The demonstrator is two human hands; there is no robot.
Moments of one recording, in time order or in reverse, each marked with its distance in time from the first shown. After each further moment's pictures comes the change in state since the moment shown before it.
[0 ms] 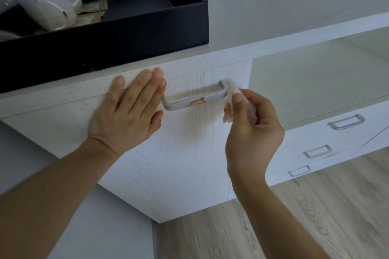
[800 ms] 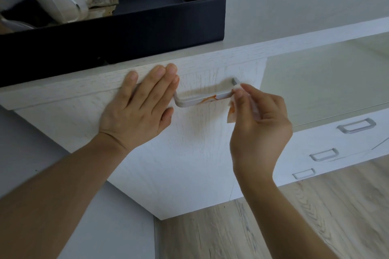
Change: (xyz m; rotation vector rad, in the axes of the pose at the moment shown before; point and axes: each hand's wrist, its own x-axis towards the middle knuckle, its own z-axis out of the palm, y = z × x) left_hand 0.001 0.000 -0.003 -0.018 -0.017 -0.006; right_hand -0.003 -0.006 0.008 -0.096 -0.057 -0.126
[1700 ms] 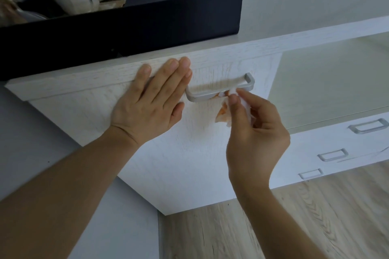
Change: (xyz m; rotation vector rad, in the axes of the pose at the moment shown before) left_hand 0.003 -0.001 -0.006 -0.026 -0.029 -0.003; right_hand -0.024 0.002 0.009 0.050 0.017 0.007
